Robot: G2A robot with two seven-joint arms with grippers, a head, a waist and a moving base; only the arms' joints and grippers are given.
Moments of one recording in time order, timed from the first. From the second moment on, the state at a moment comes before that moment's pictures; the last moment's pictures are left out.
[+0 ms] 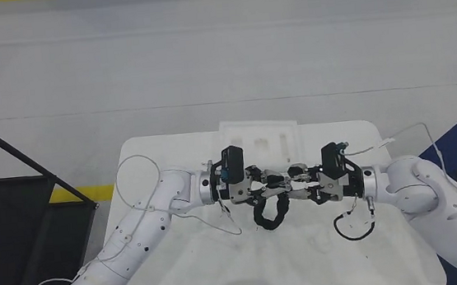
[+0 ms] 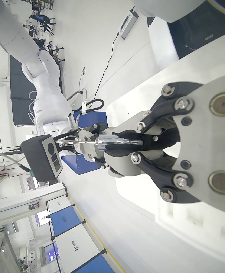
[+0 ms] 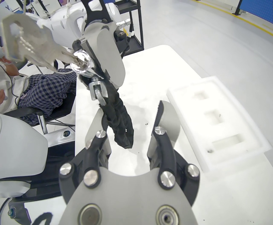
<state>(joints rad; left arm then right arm) 0.98 -1.10 -0.85 -1.49 1.20 -0.99 0.30 -1.11 -0.83 1.03 -1.65 -0.53 -0.92 0.44</state>
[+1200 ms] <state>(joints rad) 1.07 -1.06 -0.94 -1.45 1.22 -1.01 -0.04 -1.06 -0.82 0.97 -1.68 -0.51 -0.88 0.81</state>
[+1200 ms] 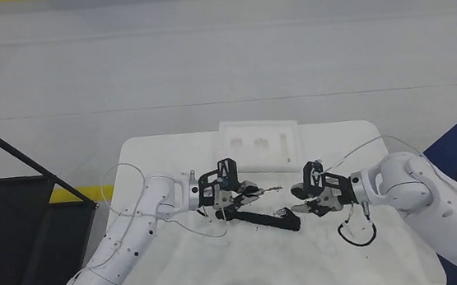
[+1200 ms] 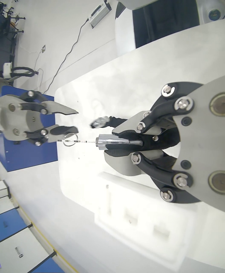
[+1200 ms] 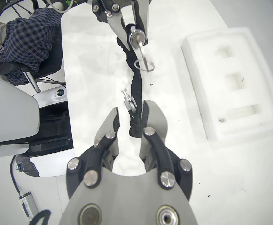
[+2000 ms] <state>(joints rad) 0.87 -1.02 -0.70 -1.34 0.92 -1.01 -0.13 -1.01 -0.80 1.06 -1.64 -0.41 -1.01 0.70</state>
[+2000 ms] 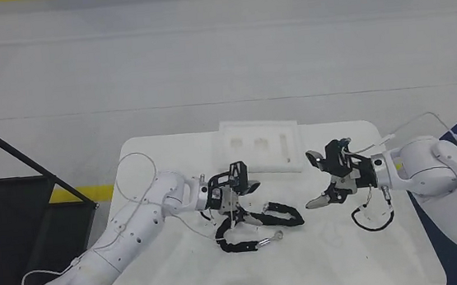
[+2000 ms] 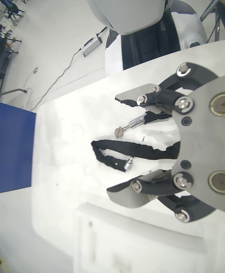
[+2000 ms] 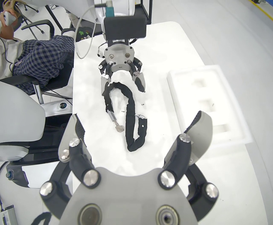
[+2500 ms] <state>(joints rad) 0.64 -0.96 -0.80 -1.37 0.71 -1.01 -0.24 -0.73 -0.82 0.94 -1.43 -0.22 -1.01 0.70</state>
